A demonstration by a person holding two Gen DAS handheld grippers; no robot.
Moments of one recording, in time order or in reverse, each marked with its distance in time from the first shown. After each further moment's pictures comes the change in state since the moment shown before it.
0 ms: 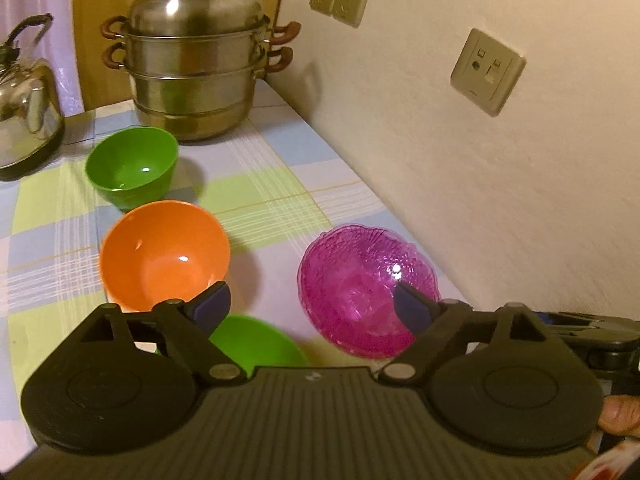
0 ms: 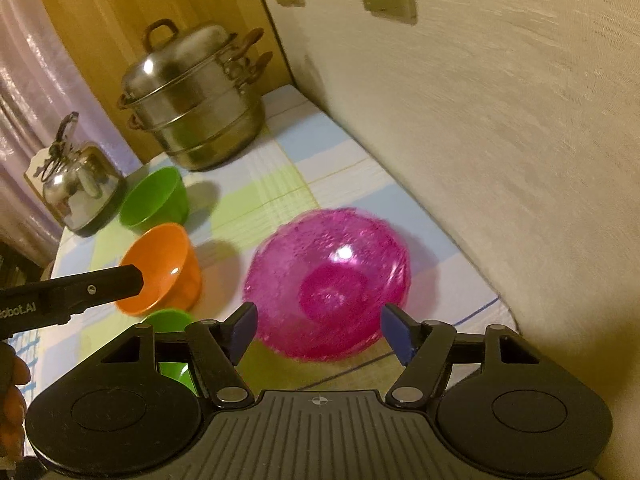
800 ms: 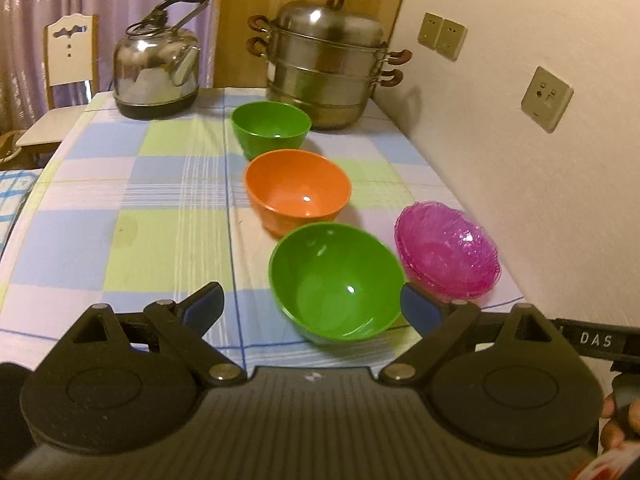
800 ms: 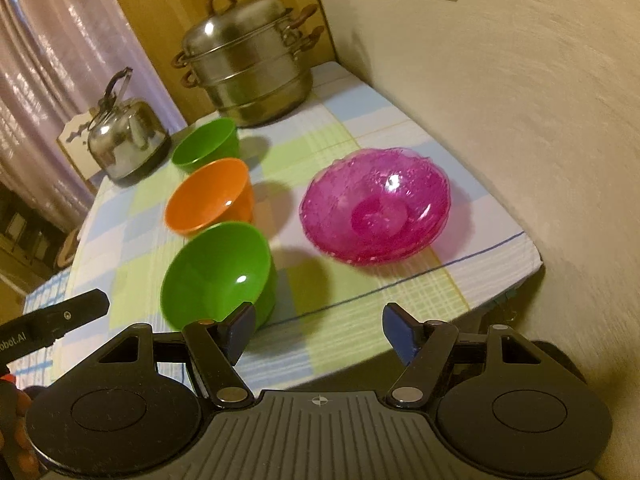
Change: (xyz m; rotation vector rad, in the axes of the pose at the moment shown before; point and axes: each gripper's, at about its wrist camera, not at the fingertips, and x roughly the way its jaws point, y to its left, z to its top) left arm -0.099 0.033 -0.119 -0.196 -0.114 0.226; right arm -0.039 0.035 -0.083 -0.073 0.024 0.060
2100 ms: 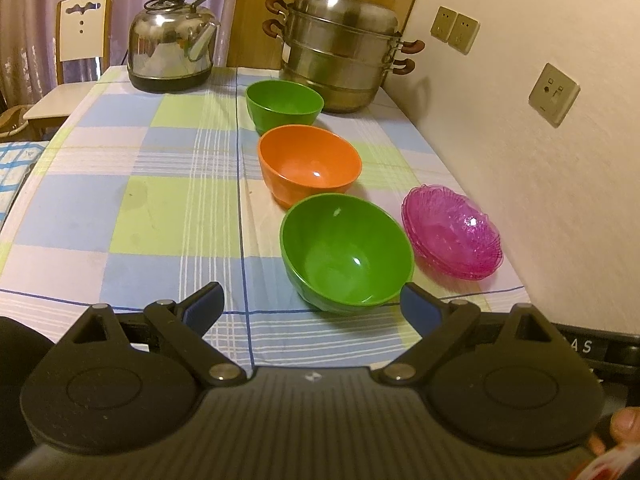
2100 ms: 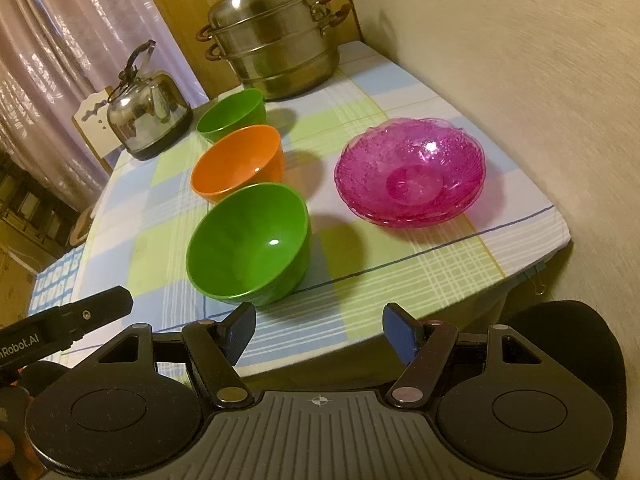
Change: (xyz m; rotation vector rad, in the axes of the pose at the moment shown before) left arm -0.003 0.011 -0.022 -0.058 0.035 -0.009; right arm 0.010 0.024 -0.028 -0.015 0.044 0.036
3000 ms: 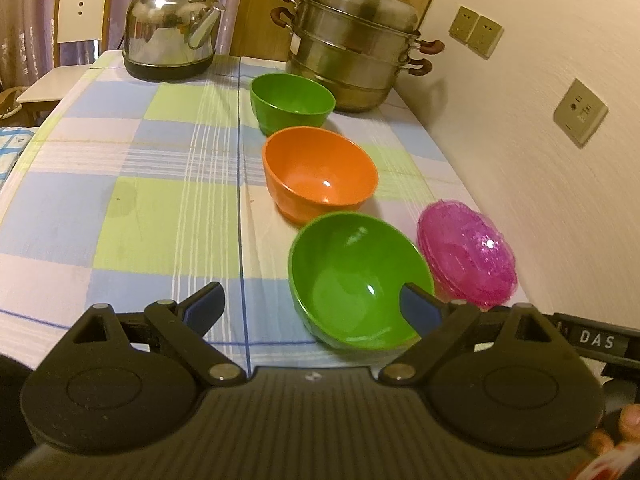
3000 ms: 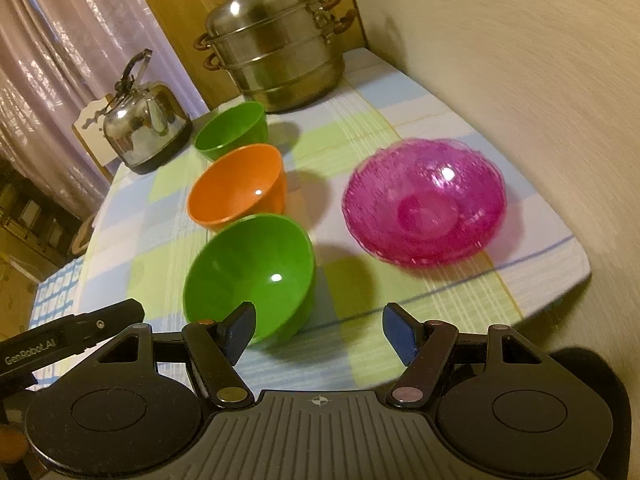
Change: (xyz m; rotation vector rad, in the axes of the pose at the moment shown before) left arm 0.045 0.020 0.033 -0.046 0.026 -0.018; right arm 0.029 0.001 0.037 -0.001 -0.013 0.017
